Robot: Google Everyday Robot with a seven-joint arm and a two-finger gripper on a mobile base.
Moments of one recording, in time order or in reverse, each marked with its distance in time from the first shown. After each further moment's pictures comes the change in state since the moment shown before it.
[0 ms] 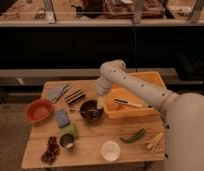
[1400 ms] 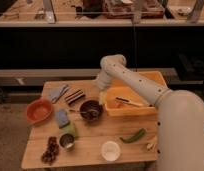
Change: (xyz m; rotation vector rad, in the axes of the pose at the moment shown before) arm 0.009 -0.038 -0.012 -0.035 0.015 -0.076
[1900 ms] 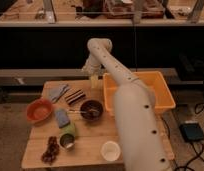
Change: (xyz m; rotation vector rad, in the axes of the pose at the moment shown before) arm -0.032 -0.104 0.002 -0.022 0.004 -0.175
